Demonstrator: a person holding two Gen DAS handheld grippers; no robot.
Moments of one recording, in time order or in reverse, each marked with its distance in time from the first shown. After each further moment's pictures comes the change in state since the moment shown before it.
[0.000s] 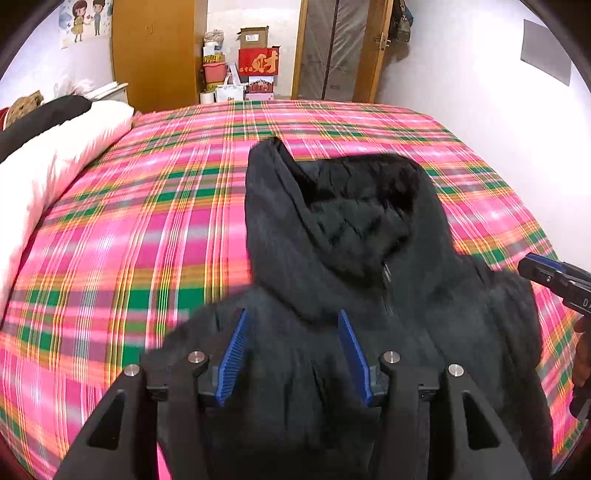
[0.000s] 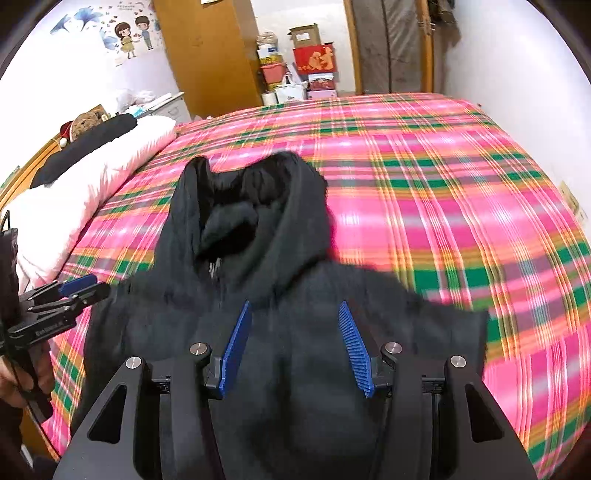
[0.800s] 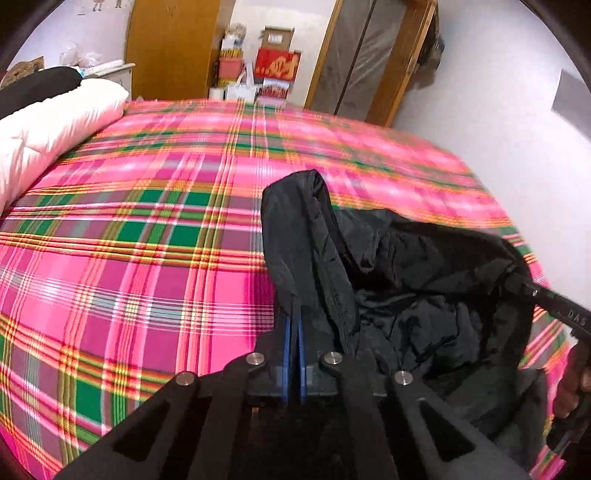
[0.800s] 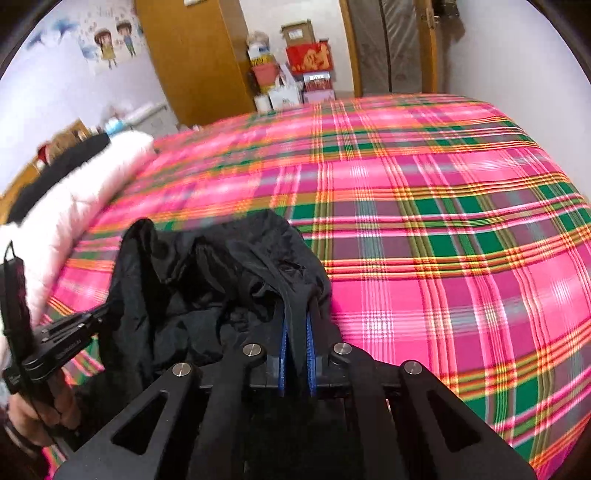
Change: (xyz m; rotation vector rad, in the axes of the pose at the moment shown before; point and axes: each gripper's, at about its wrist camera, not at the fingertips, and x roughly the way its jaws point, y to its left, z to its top) left arm 0.088 0.038 0.071 -0.142 -0.058 -0.080; right arm 0.081 -0.011 0.090 0.065 -0.034 0.024
